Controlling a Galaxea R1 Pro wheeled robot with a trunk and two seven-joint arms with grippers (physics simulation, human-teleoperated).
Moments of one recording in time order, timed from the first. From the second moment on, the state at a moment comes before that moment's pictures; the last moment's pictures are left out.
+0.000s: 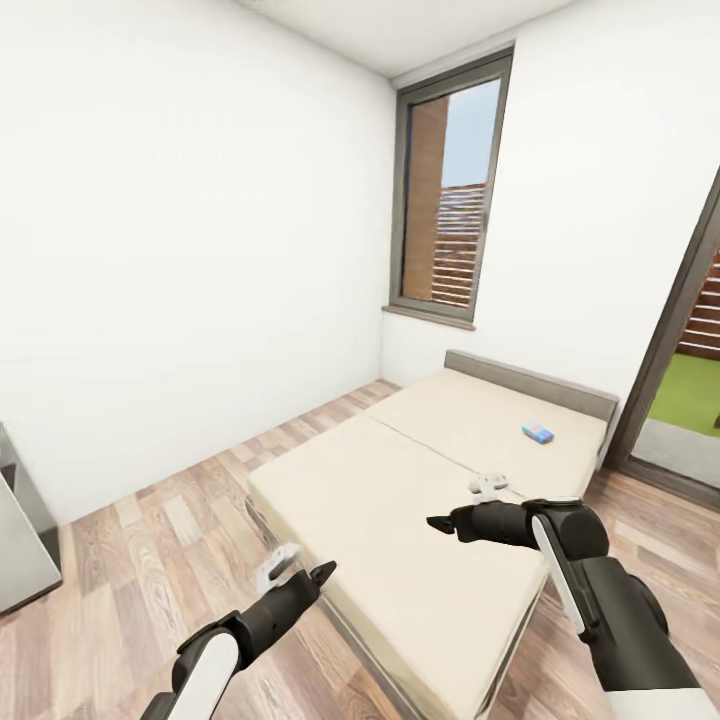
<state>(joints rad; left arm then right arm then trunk) -0.15 -0.05 -0.19 -1.37 0.93 0.51 0.16 -0.46 -0.11 0.03 -1.48 0.06 1.04 0.61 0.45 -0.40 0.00</state>
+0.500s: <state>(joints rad) -0.15 -0.05 -0.19 -1.37 0.93 0.51 0.16 -0.46 -0.11 0.03 -1.48 0.06 1.04 0.61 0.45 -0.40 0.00</state>
